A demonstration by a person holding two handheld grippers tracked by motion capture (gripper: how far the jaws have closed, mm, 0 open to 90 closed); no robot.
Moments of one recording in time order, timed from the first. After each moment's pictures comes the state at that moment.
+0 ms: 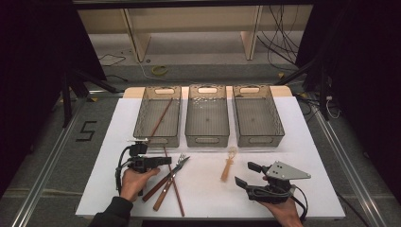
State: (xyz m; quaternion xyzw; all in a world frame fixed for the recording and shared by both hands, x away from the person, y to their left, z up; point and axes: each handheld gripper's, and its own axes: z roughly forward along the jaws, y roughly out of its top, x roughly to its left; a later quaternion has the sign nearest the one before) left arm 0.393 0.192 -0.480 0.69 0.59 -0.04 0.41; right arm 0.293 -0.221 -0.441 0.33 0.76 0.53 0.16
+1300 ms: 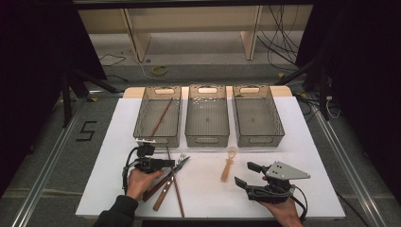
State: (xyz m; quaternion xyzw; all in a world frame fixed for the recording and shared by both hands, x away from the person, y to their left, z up) left arm 0.401 0.180 -0.495 0.71 0.58 -0.06 0.40; right arm 0.294 -0.220 -0.441 0.33 0.76 0.53 0.15
